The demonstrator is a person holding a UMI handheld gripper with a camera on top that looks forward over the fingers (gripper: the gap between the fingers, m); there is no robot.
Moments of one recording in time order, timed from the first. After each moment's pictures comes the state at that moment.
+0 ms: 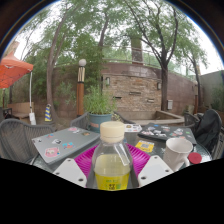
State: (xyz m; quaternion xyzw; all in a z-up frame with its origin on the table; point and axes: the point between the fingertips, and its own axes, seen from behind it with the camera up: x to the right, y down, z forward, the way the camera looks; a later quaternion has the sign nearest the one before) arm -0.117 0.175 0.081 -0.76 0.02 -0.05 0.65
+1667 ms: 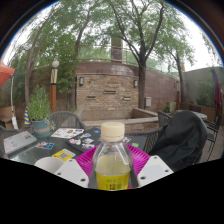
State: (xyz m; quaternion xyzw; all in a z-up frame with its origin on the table) arm 0.253 0.087 0.078 -0.75 0.10 -0.10 0.64
